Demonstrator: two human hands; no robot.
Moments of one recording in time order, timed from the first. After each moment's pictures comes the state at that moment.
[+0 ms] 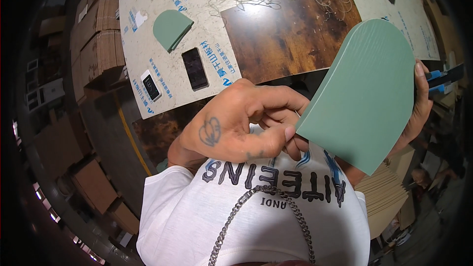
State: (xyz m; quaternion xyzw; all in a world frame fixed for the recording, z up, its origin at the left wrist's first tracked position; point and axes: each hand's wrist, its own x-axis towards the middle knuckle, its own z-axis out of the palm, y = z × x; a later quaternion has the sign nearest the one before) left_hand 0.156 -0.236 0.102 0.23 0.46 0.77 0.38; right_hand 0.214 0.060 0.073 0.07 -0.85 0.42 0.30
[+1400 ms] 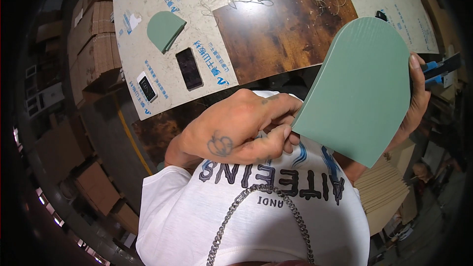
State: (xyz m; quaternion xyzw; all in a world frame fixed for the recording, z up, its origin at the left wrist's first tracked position) left_hand 0.155 -0.223 0.097 0.35 0.64 0.59 0.34; right_hand 0.211 0.050 0.071 -0.01 -0.79 0.52 0.33
